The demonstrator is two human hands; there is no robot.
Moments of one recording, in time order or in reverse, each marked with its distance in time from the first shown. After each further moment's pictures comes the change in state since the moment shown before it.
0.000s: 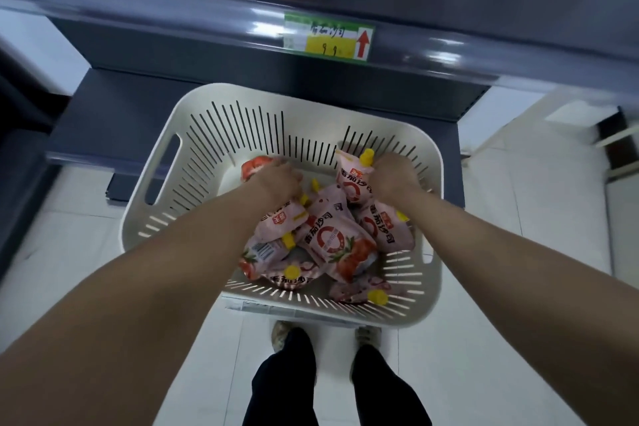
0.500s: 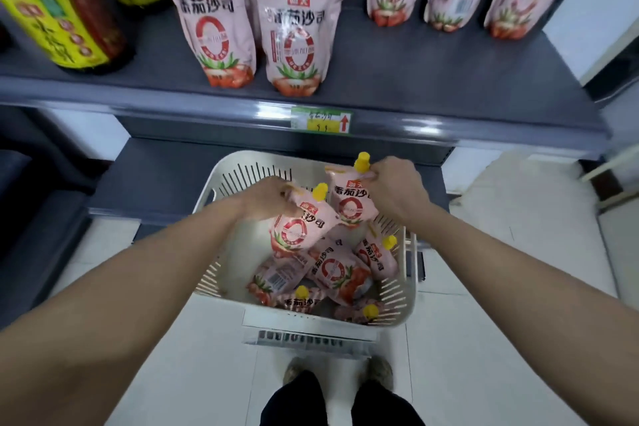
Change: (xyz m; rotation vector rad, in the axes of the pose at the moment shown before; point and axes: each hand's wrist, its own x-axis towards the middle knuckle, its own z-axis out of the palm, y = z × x) left_hand -0.114 -0.030 -0.087 -1.120 0.171 -0.220; right_hand -0.067 -0.018 -0.093 0.203 0.247 -0.146
